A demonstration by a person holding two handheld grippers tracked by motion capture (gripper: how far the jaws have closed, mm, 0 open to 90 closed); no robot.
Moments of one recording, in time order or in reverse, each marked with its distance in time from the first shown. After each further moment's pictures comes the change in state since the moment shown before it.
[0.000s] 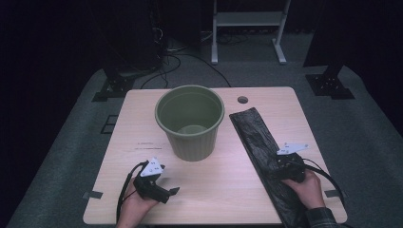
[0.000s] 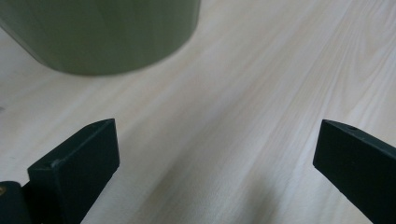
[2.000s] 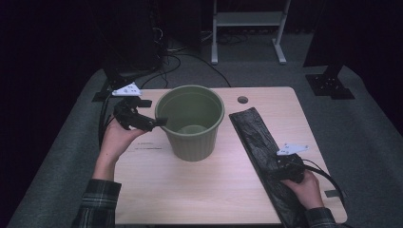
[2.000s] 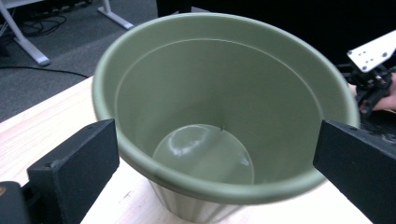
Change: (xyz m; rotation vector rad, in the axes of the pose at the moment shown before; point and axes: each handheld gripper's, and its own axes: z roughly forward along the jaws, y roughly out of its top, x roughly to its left) left arm 0.095 0.164 -0.076 -0.138 0.013 -0.049; right arm 0.001 -0.002 0.002 -0.025 -0.004 0.004
